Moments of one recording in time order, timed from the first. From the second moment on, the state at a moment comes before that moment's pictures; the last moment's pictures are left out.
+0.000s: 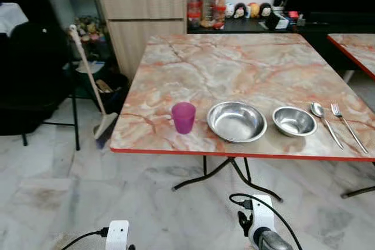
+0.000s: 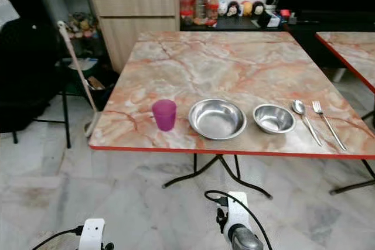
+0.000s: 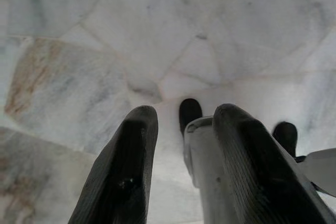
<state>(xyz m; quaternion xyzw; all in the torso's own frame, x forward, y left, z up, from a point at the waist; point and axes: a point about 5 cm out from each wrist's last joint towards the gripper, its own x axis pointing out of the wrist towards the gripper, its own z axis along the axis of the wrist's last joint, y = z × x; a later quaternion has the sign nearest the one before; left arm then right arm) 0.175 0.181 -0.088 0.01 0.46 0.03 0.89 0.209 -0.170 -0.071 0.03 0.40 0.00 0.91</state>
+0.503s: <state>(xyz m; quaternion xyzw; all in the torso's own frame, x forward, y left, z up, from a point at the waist) 0.177 0.179 -0.087 0.01 0.45 0.02 0.89 0.208 -0.174 -0.071 0.03 0.40 0.00 0.91</state>
